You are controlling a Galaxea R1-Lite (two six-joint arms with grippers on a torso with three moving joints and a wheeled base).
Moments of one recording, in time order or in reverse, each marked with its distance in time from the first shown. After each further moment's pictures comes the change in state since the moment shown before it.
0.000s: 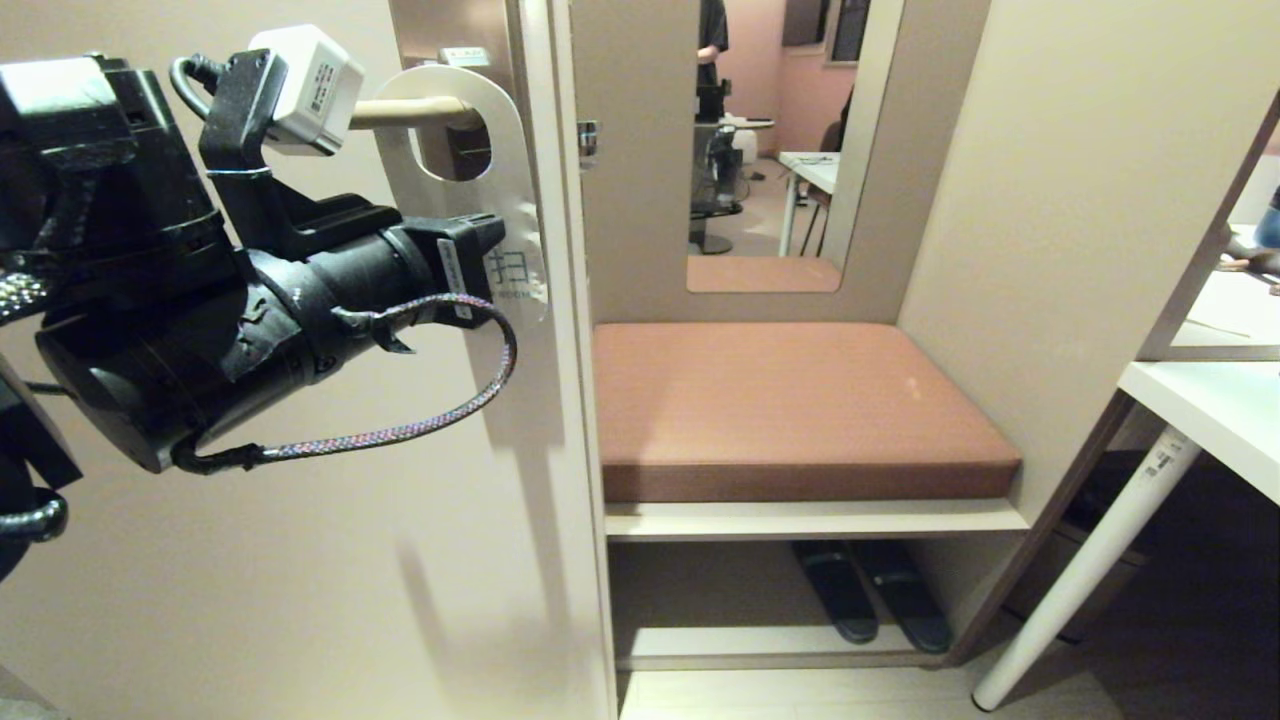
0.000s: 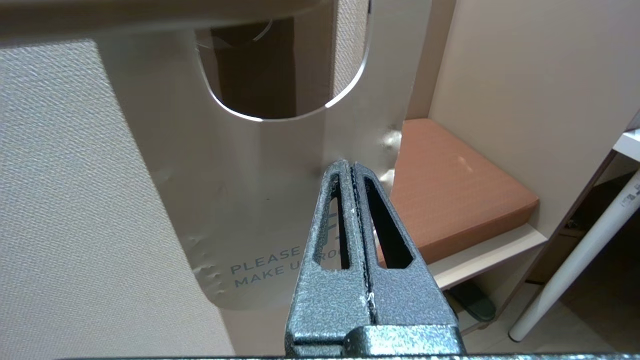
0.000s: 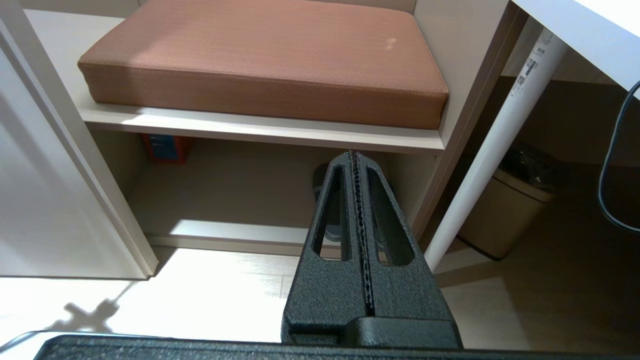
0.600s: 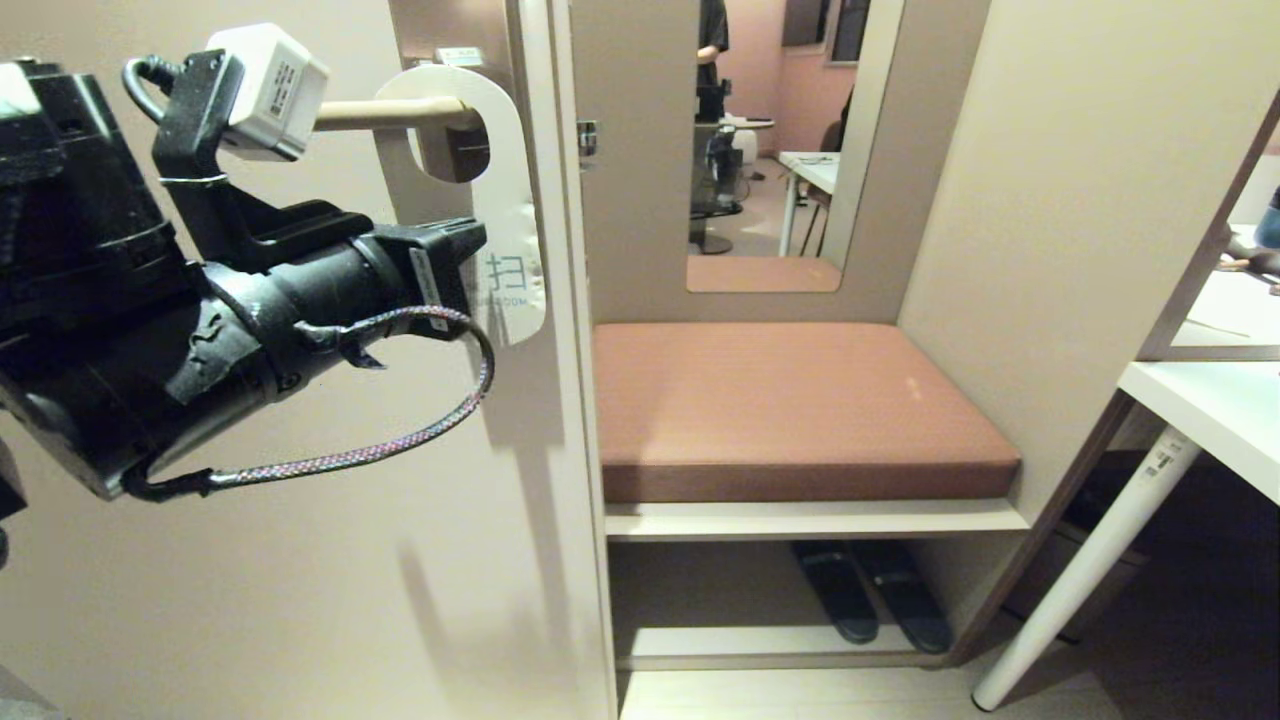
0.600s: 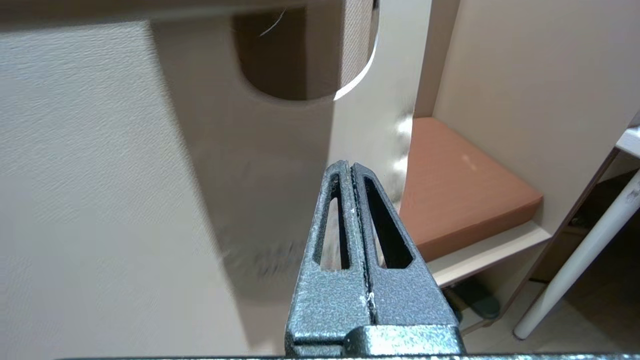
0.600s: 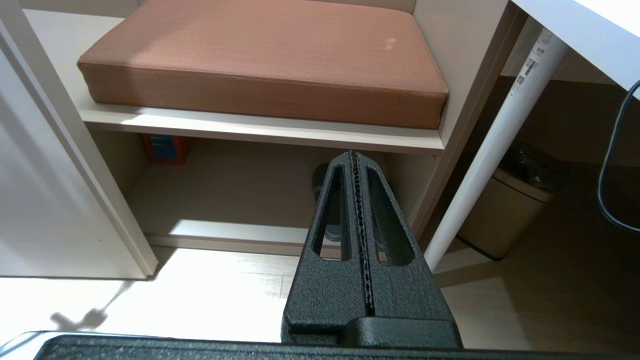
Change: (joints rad) left arm -0.002 -0.057 0.051 0.002 0.016 0.010; right arm 0.000 0.000 0.000 0.000 0.000 0.000
